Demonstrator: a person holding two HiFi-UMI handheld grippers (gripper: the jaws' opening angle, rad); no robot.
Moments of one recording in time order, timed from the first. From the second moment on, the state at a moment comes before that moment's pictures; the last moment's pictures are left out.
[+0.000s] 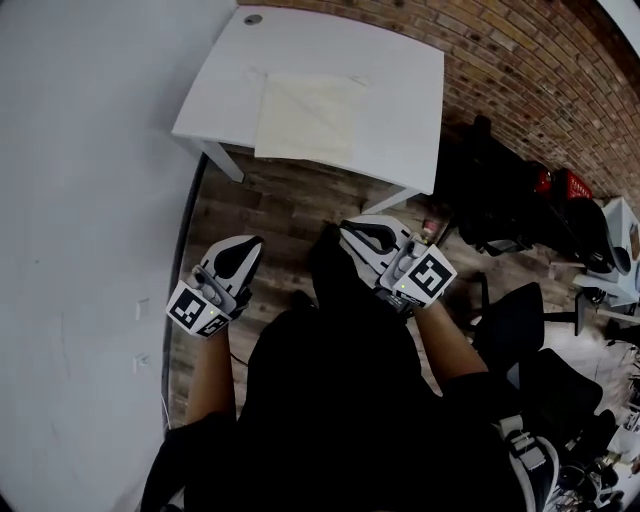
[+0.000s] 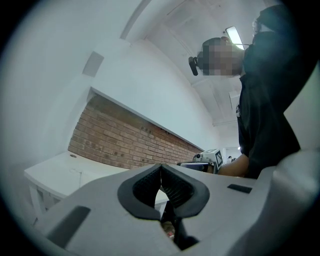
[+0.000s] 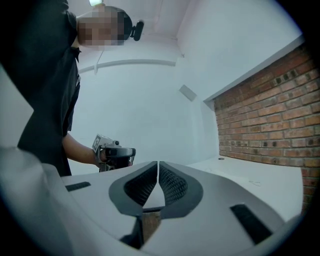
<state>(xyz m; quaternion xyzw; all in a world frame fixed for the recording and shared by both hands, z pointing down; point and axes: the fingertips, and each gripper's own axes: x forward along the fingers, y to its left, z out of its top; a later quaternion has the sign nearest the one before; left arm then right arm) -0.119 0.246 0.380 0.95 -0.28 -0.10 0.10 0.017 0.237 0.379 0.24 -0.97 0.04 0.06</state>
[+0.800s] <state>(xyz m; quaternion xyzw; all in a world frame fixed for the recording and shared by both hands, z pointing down) -0.092 -0.055 0.407 0.94 -0.32 0.00 0.13 0.077 -0.063 0.447 0.31 -0.94 0.06 0.10</state>
